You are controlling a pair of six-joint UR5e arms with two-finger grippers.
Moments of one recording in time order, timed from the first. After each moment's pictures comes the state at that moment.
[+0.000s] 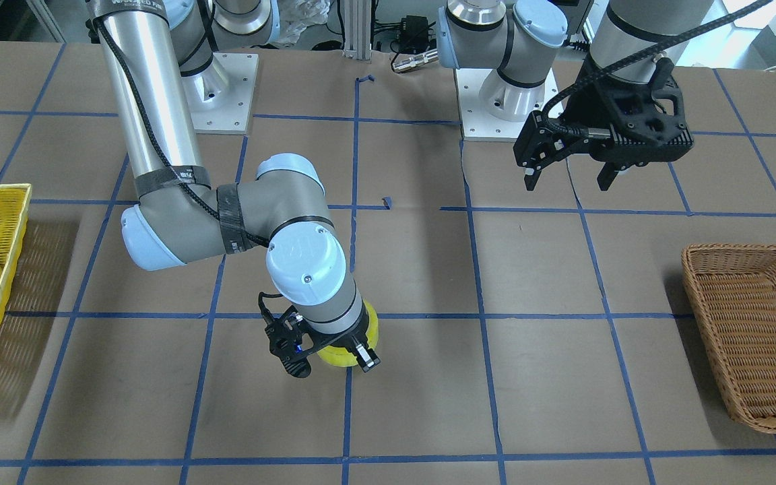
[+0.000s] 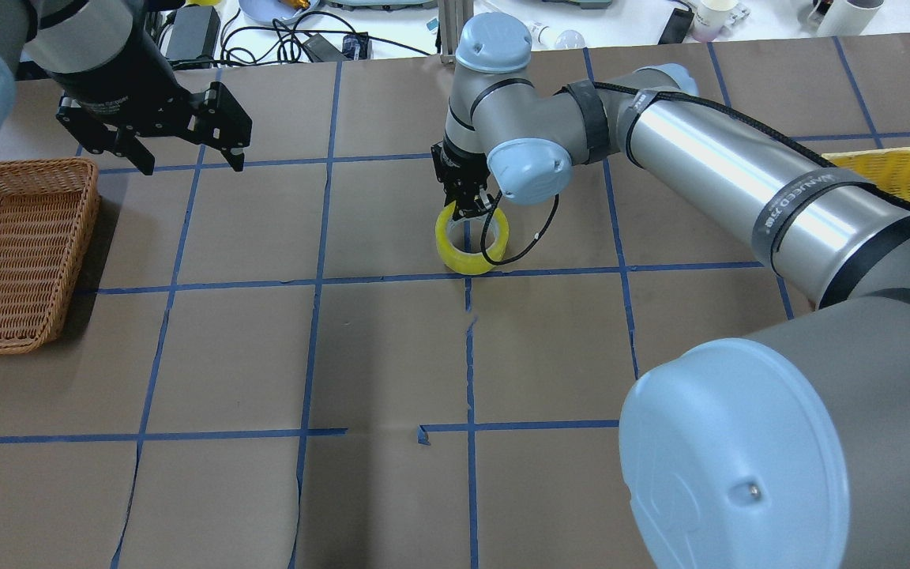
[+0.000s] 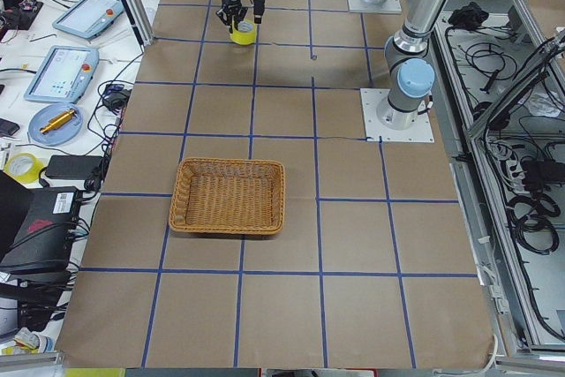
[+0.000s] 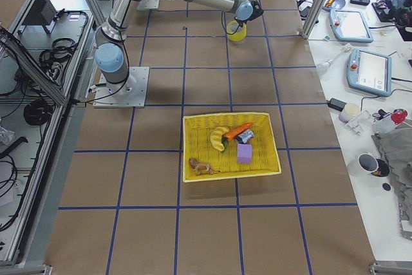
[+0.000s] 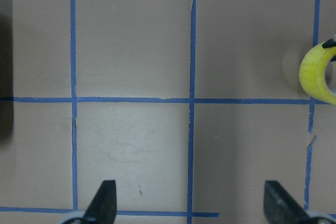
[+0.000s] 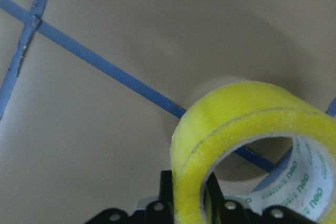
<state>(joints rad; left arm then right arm) -1.54 -1.57 -1.54 -1.52 1.59 0.01 1.87 -0.93 1.41 -2.09 -1.39 1.32</state>
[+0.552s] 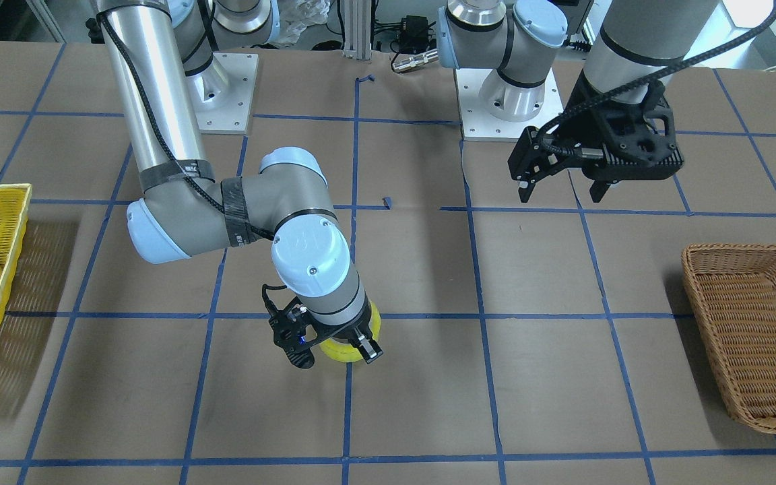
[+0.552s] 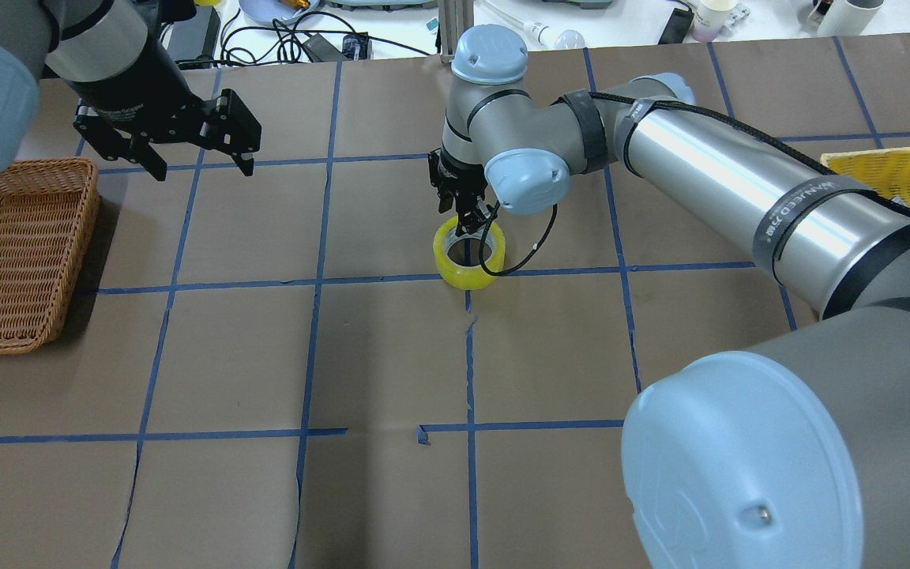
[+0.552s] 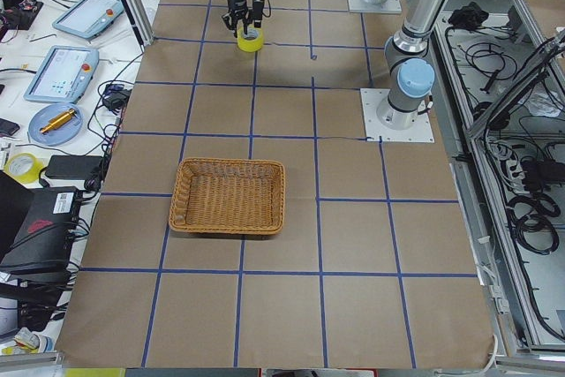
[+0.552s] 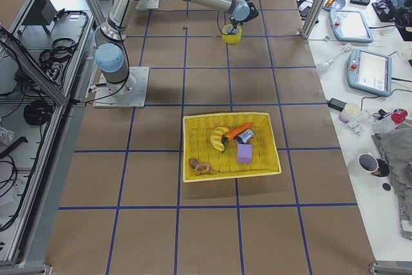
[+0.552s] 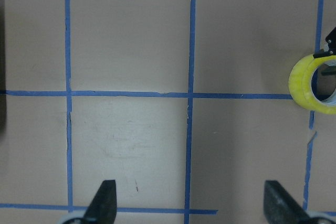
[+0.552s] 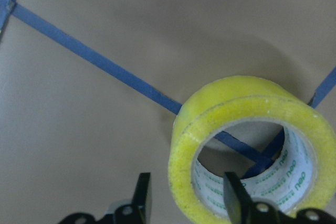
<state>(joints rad) -1.54 -1.60 -1.55 -1.48 1.58 0.00 1.88 -0.96 1.42 -2.09 -1.39 1.32</state>
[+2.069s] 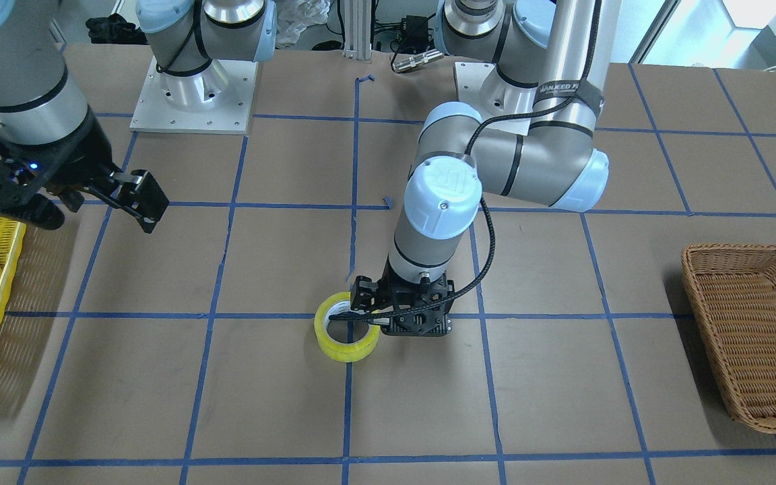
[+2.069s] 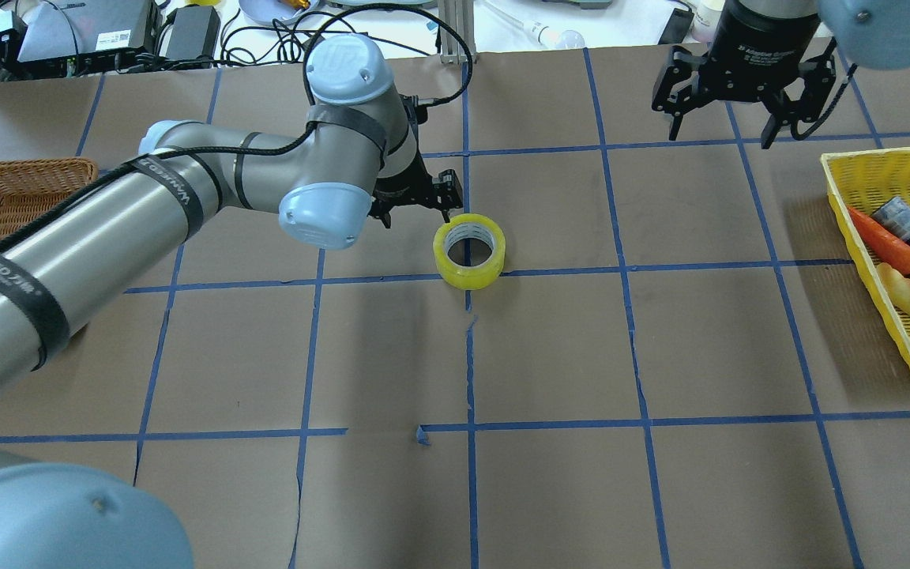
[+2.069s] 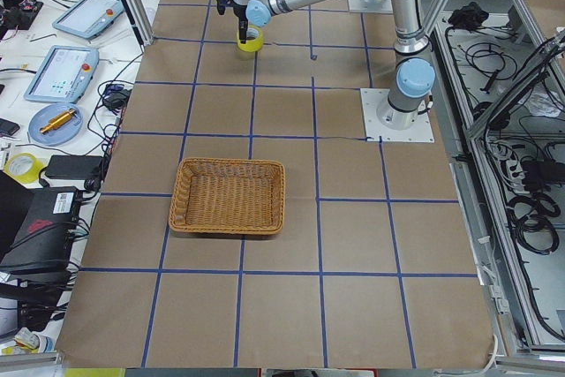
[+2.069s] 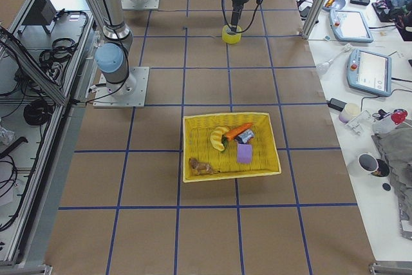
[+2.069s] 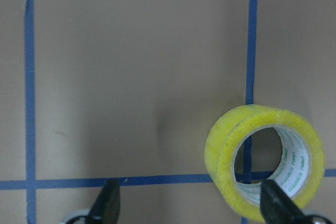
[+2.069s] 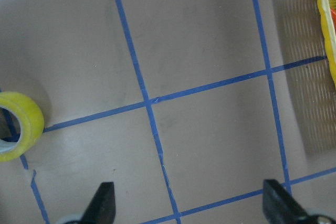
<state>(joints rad) -1.83 -2.05 -1.63 -0.95 1.49 -0.27 1.58 -1.44 1.44 -1.56 -1.66 0.22</state>
